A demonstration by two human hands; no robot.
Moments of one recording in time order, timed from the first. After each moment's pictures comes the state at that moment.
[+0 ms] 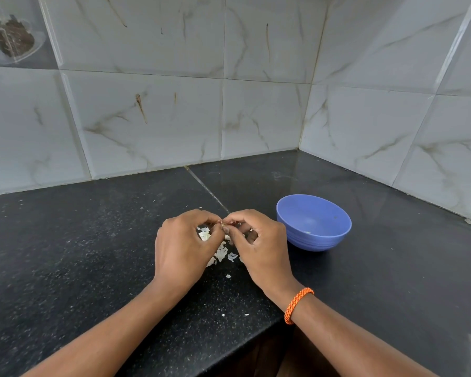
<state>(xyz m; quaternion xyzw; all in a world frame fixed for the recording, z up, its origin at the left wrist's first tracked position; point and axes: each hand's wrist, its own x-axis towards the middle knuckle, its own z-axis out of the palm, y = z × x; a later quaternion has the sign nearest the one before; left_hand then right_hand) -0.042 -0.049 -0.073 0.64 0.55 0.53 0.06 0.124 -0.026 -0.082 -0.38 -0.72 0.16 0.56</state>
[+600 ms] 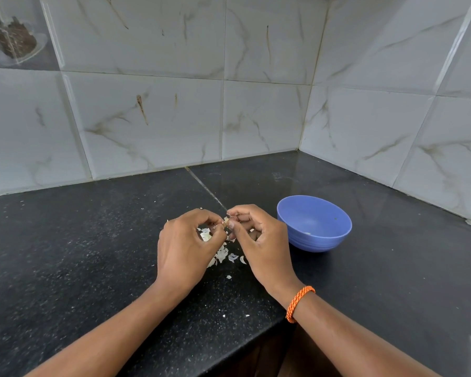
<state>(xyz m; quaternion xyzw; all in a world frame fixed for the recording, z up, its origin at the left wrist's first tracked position) -0.041 -0.048 -0.073 0.64 0.55 0.54 0.08 0.124 -0.026 -0.077 -0.38 -0.69 0.23 0.57</state>
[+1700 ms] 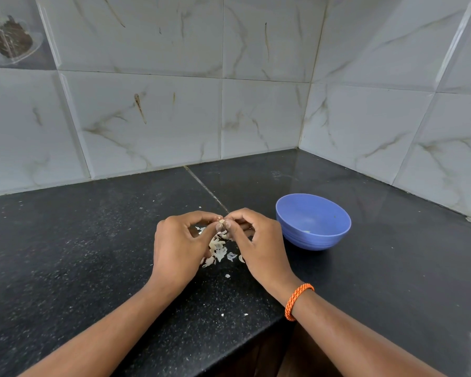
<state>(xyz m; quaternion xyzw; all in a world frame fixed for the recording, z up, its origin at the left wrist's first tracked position) -0.045 -0.048 -0.074 0.61 0.53 0.56 0.18 0.124 -0.018 -0.083 -0.40 -0.73 0.19 0.52</state>
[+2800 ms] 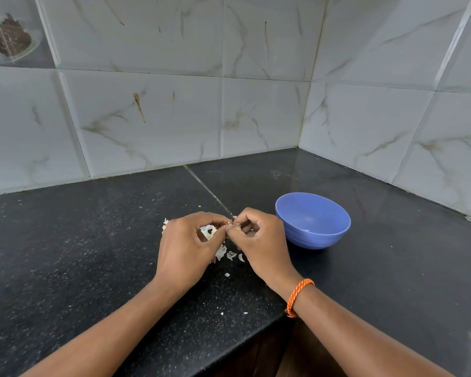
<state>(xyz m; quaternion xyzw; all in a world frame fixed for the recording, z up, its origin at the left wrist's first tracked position) -0.038 -0.054 -0.069 0.66 0.51 0.52 0.16 0.125 -0.019 -0.079 -0.43 -0.69 0.24 0.53</state>
